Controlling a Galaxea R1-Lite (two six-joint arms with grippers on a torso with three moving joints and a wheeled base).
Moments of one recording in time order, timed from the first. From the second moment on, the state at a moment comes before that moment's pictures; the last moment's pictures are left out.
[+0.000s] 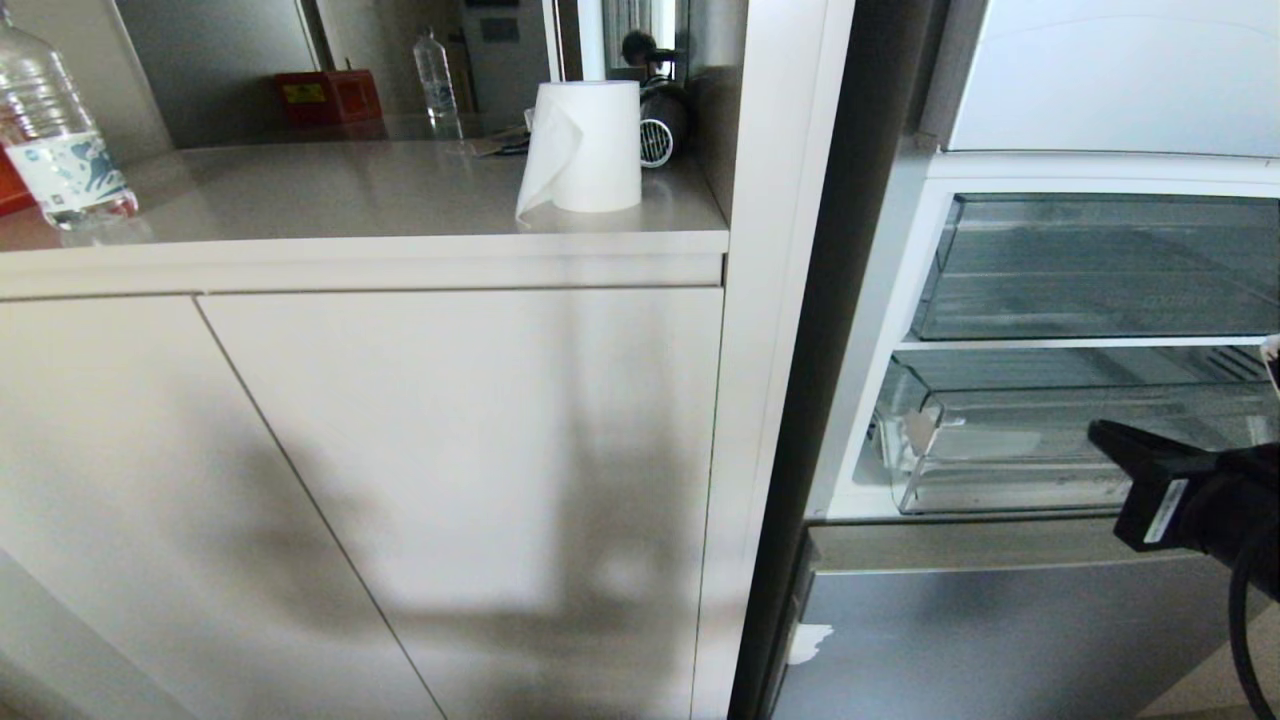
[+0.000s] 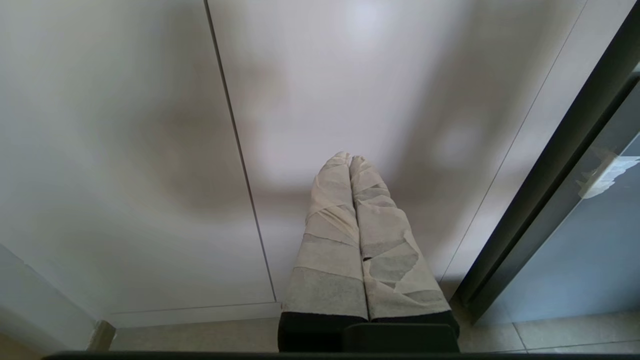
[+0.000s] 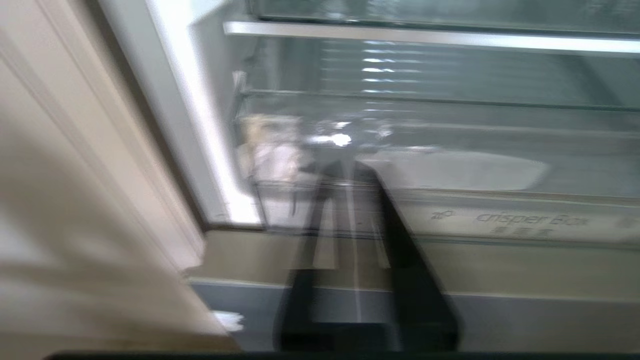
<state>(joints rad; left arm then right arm) -0.01 0.00 -0.01 0.03 0.00 0.00 0.33 1.20 -0.44 -0.66 -0.29 0.01</state>
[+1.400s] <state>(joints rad) -0.01 0.00 -0.01 0.03 0.00 0.00 0.25 1.50 -0.89 -0.21 -0.35 0.09</state>
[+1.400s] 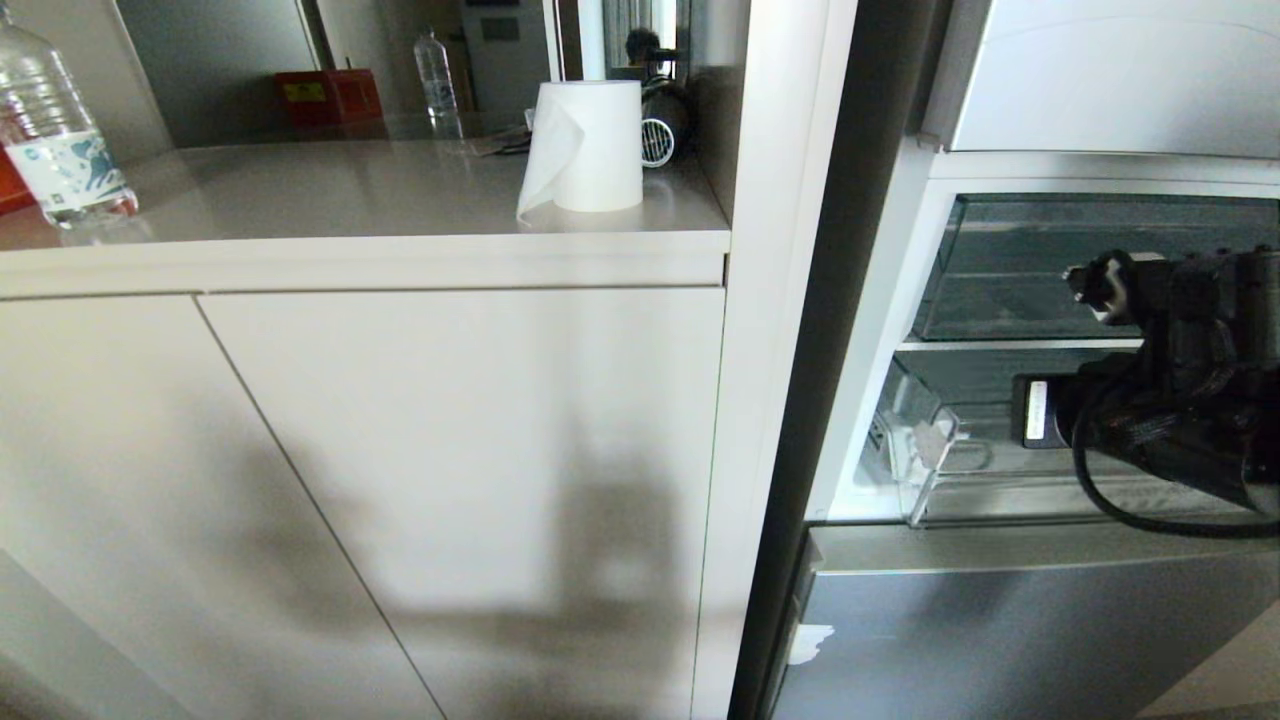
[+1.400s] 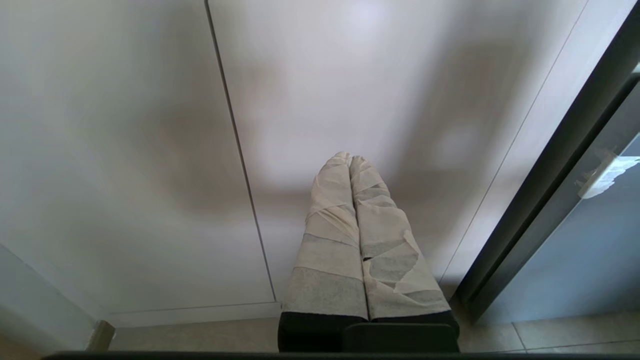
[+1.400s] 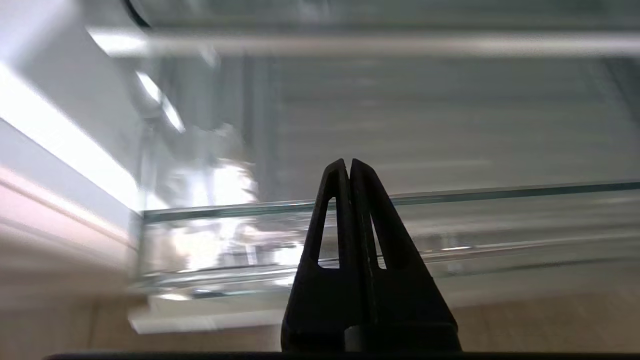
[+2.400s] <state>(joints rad) -0.01 0.00 -0.01 0.03 0.00 0.00 0.10 1.47 -1.07 0.13 -0.36 0.12</state>
